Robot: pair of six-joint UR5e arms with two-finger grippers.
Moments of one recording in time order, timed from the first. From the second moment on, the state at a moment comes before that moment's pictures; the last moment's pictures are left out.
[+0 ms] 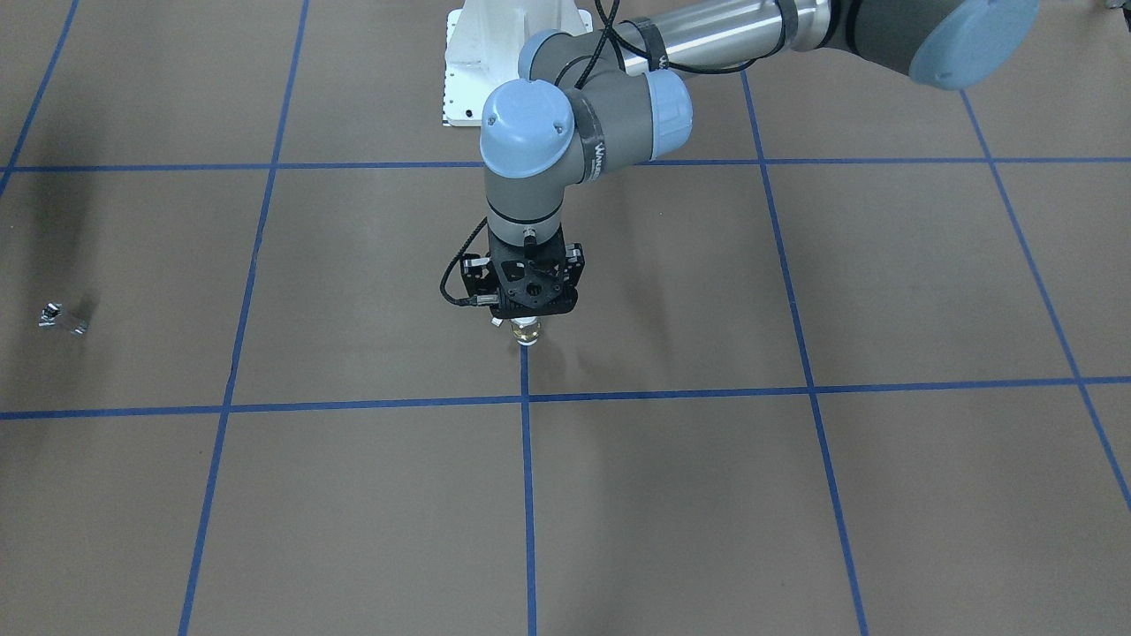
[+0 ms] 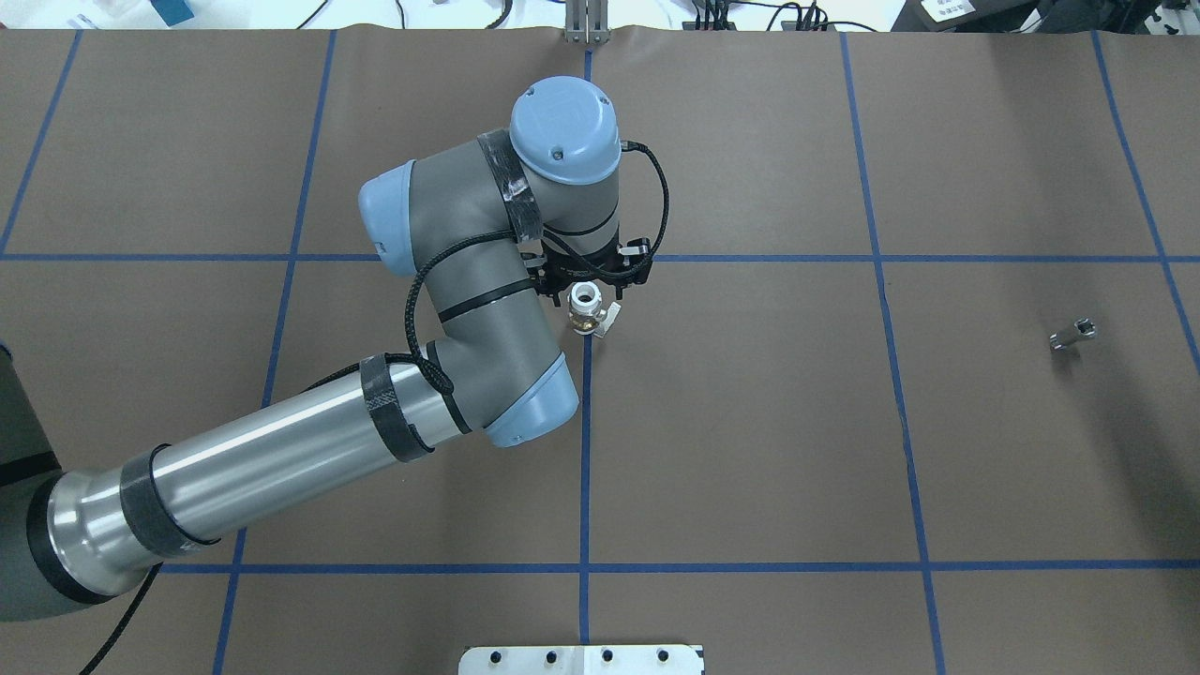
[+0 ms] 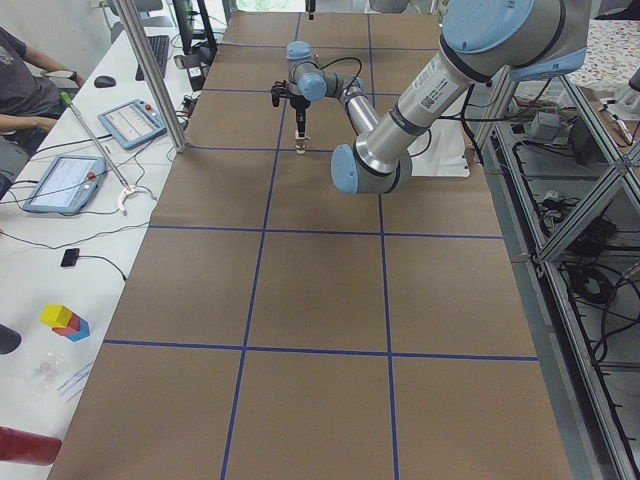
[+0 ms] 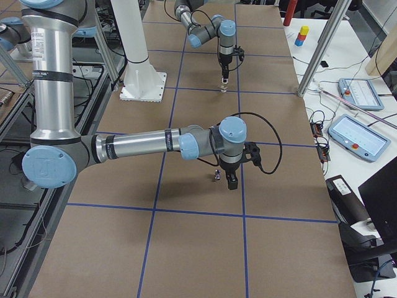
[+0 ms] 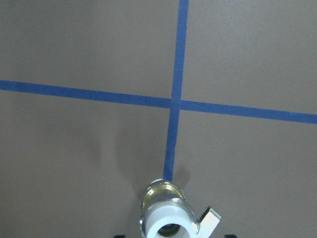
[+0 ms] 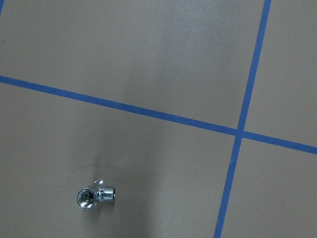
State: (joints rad) left arm -0.59 -2.55 -1.38 -1.58 -1.95 -1.27; right arm 1.42 -1.60 1.74 -1.48 2.34 0.05
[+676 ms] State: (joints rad) left arm -0.65 -2.20 -1.84 -1.53 -1.96 -1.27; right arm 1.30 -1.62 1.74 -1.48 2.31 0.11
